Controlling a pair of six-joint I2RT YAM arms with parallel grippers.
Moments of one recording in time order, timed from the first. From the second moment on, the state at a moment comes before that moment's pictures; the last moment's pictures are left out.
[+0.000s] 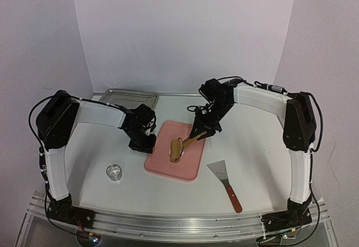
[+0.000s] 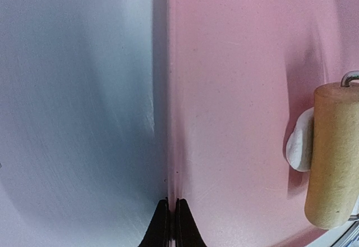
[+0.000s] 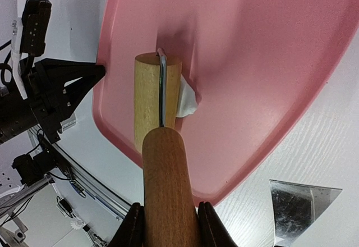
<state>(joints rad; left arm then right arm) -0.70 1.98 1.28 -0.54 0.12 -0.47 0.64 2.11 1.82 -1.02 -0.47 0.54</state>
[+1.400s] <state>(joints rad) -0.70 1.95 1.23 -0.48 0.12 -0.43 0.57 2.20 1.96 -1.14 -0.52 0.47</state>
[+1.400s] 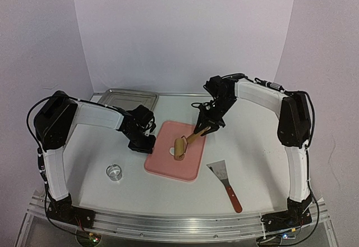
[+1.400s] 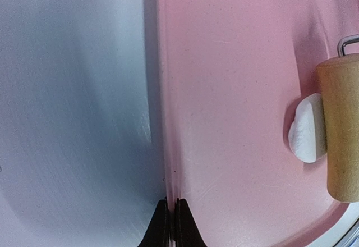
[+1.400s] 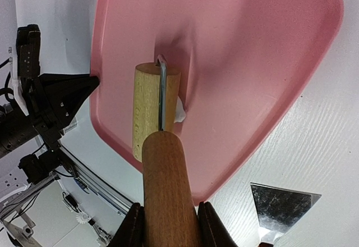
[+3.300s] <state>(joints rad) -0.70 1.94 1.20 -0.44 0.12 -0.41 0.61 2.25 2.03 -1.11 -0.49 0.44</state>
